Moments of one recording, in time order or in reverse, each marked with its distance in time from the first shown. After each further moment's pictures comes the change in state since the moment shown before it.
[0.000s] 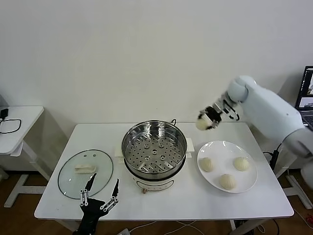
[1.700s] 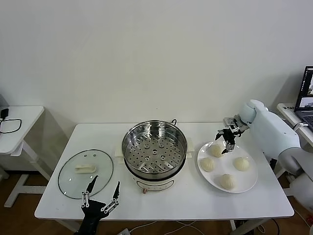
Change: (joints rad) left arm -0.004 0.003 -0.002 0.027 0.001 0.006 0.015; right arm -0.310 0.030 0.264 -0.430 -0.161 -0.314 -0.020
